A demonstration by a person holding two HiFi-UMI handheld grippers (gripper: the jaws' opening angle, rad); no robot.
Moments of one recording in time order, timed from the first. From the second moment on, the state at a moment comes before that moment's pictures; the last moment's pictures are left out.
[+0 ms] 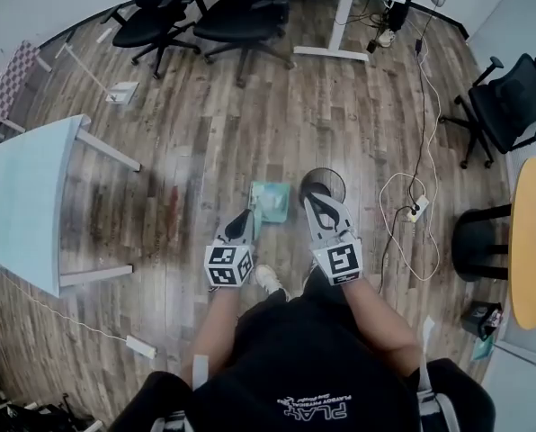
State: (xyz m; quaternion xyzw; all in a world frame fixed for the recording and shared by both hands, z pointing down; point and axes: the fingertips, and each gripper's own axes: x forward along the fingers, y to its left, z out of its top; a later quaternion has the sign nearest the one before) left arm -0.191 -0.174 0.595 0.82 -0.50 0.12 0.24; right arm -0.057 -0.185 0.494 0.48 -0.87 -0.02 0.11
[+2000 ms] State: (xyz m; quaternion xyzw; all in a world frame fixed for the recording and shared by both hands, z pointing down) left arm -0.170 -0.217 0.840 0.71 -0.51 0.35 0.34; right arm -0.039 -0.208 0.680 0.44 -0.87 0.15 0.18
